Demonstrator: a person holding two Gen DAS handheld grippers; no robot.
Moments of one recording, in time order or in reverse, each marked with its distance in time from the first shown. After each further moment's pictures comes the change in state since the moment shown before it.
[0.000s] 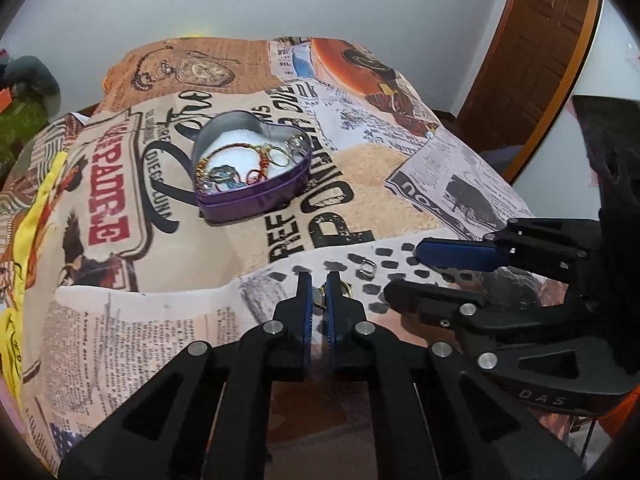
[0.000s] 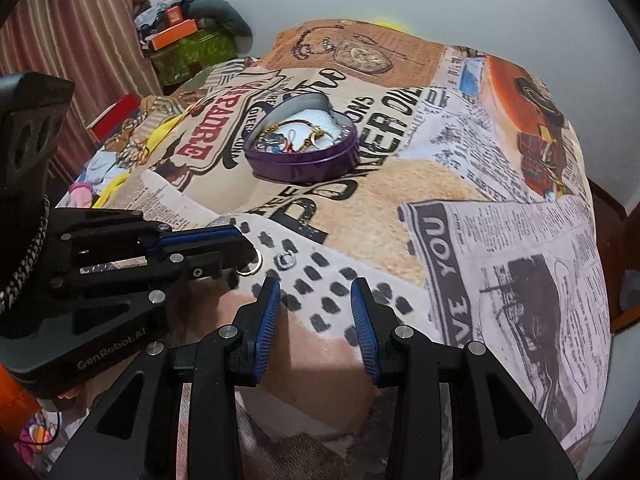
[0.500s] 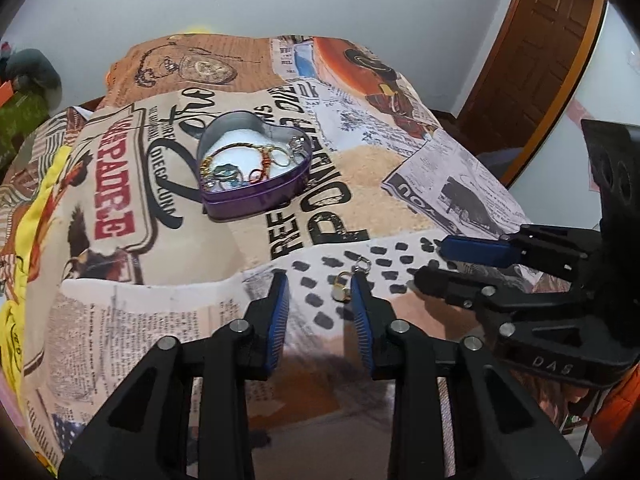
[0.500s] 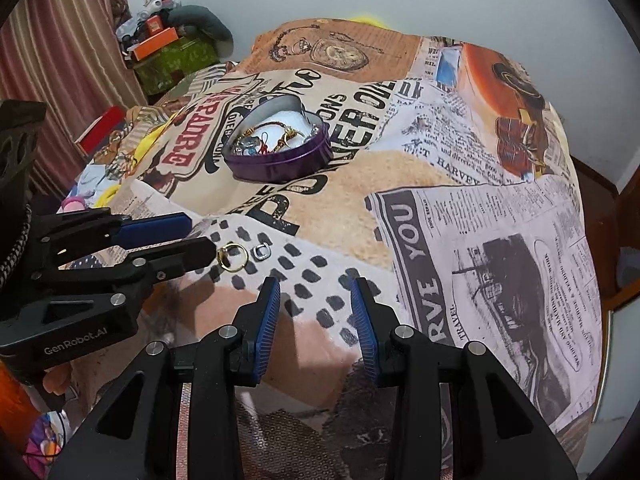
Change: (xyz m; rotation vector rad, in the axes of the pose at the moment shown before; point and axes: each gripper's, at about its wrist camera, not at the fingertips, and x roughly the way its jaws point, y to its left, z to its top) left arm -0.007 -0.003 0.001 -0.015 0.018 -0.014; right arm -0.014 -0.015 -0.008 0.079 -0.002 -0.035
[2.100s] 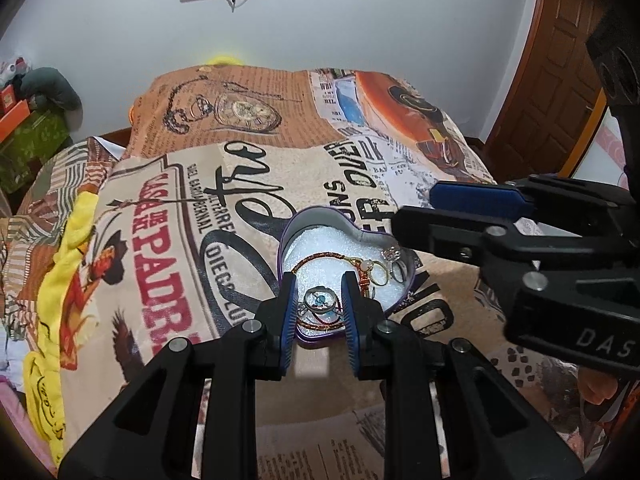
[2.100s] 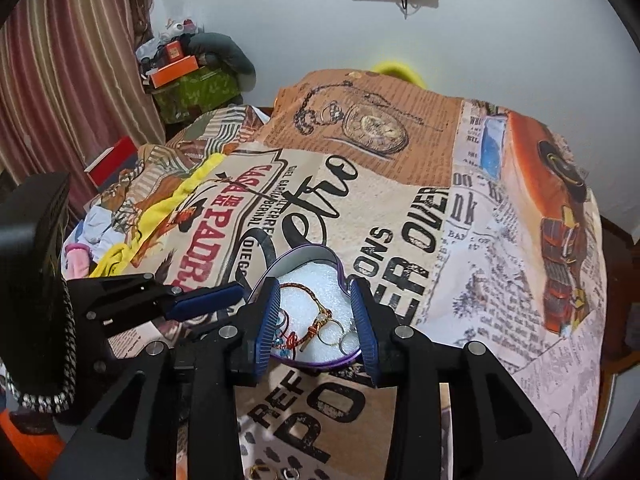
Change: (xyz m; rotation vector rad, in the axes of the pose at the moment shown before) left arm 0.016 0.062 0.075 -0.009 -0.091 0.097; right arm 0.027 0.024 0.121 -0.077 -0.134 0.041
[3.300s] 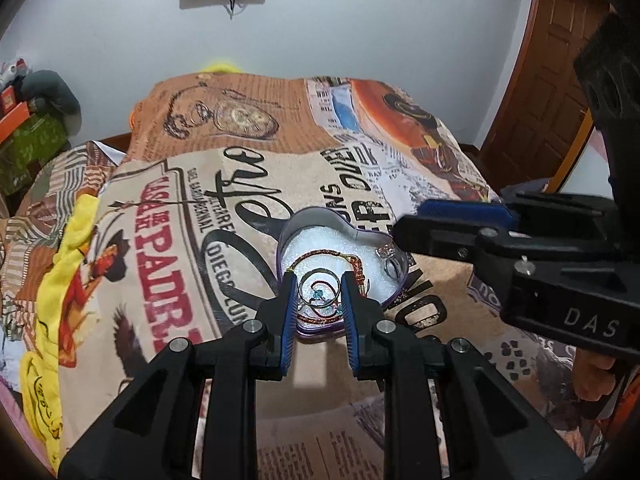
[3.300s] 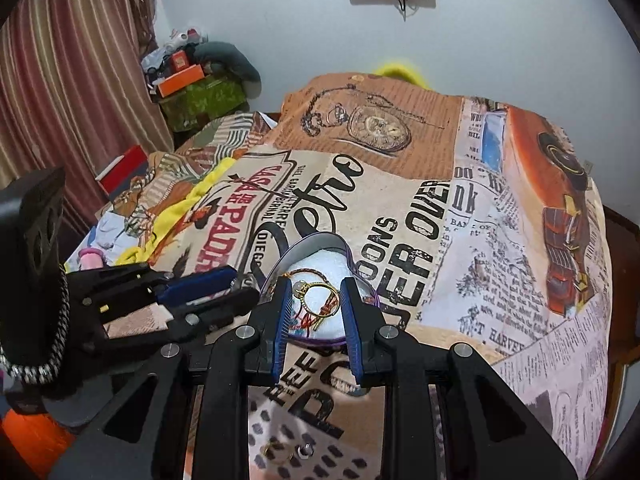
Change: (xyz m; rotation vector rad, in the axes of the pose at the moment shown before) left arm -0.002 0.000 -0.007 0.000 -0.022 -0.021; right arm -0.002 -0.003 -0.010 0.034 -0.004 0.046
